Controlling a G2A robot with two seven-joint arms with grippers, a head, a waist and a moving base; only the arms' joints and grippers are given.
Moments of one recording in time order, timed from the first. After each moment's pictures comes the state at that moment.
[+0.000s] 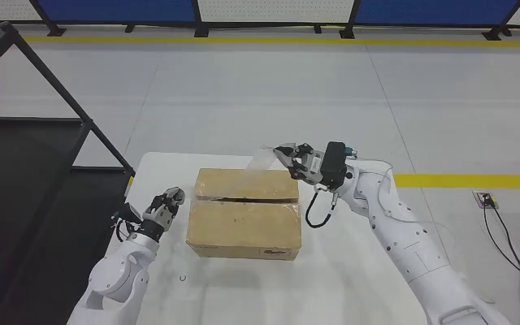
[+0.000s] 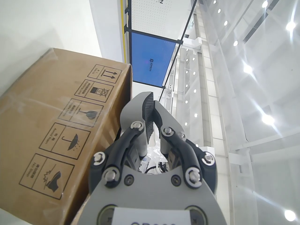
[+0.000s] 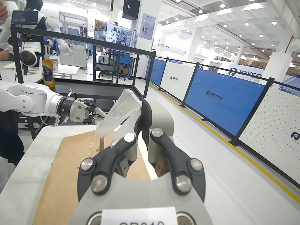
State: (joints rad) left arm 1.16 -1.16 -1.47 -1.54 -0.54 0.07 -0.18; right arm -0.38 -1.31 0.92 -0.87 -1.44 -0.84 -0.78
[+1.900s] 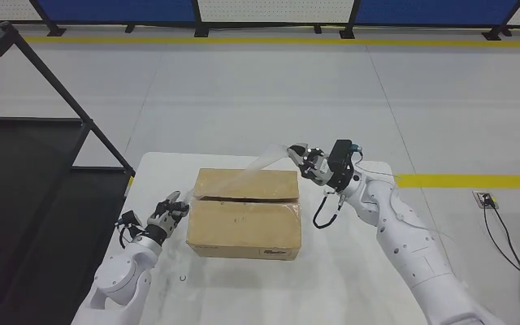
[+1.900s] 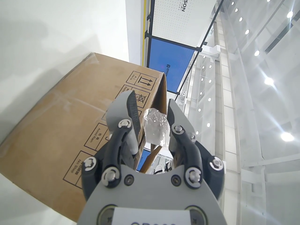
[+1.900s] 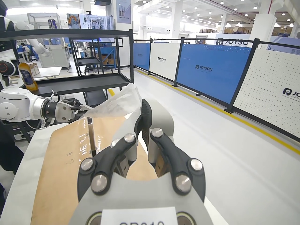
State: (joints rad) left arm 1.16 -1.18 -1.47 -1.50 -0.50 0.16 -0.17; right arm -0.43 -1.31 1.01 -0.83 -1.27 -0.85 -0.54
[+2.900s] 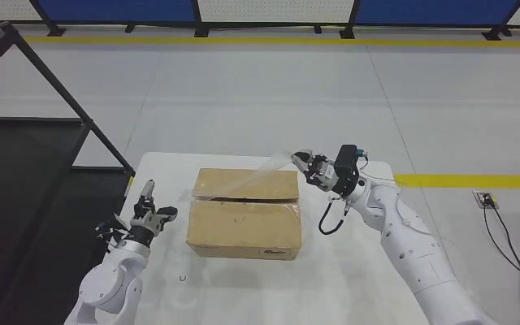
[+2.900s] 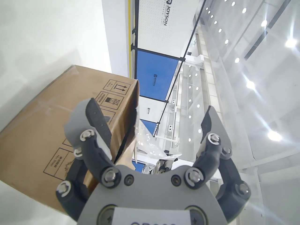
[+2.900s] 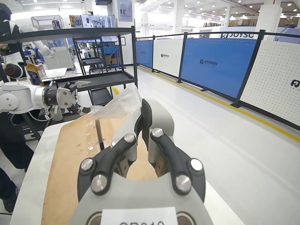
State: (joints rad) left arm 1.26 -1.19 -1.56 -1.68 -0.52 0.11 -0.07; right arm -0.48 -1.29 1.05 -0.87 -1.26 -0.90 -0.50
